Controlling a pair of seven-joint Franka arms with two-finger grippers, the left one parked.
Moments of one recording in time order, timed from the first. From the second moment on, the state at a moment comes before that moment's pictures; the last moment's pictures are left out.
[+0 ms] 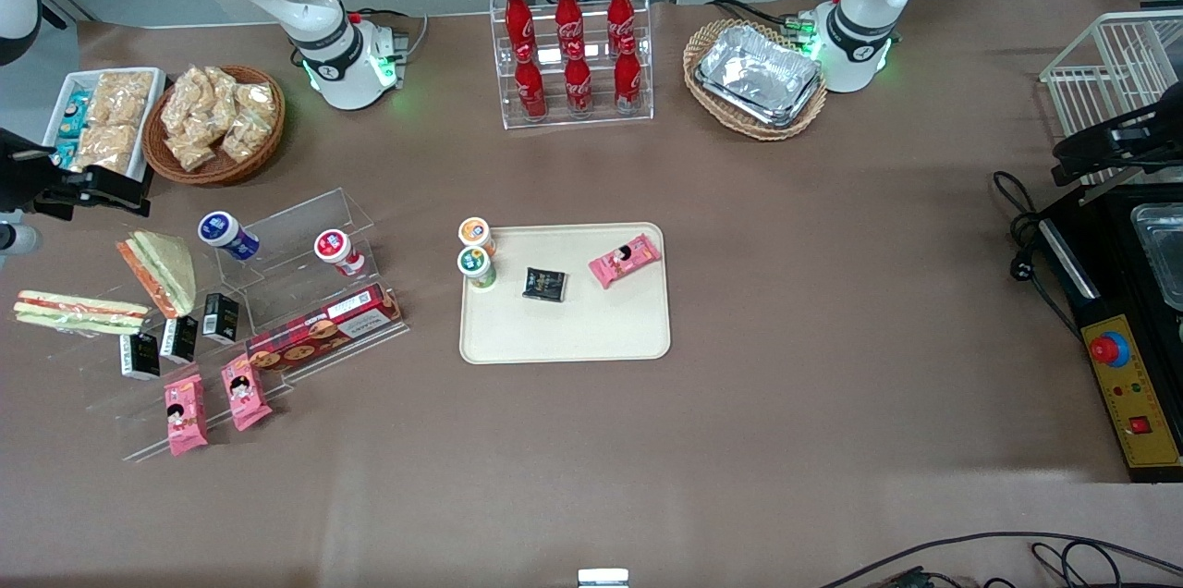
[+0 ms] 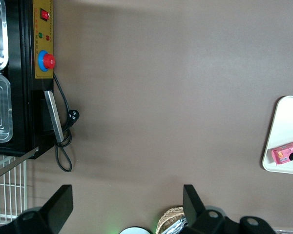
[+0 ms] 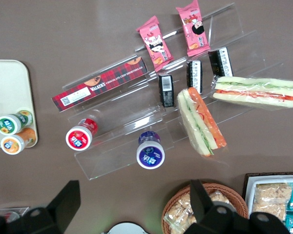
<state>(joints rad) -0.04 0.01 -0.07 -1.60 -0.03 1.48 -0.10</state>
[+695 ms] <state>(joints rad) -0.07 0.04 -0.15 -1.60 -0.04 1.54 -0.02</state>
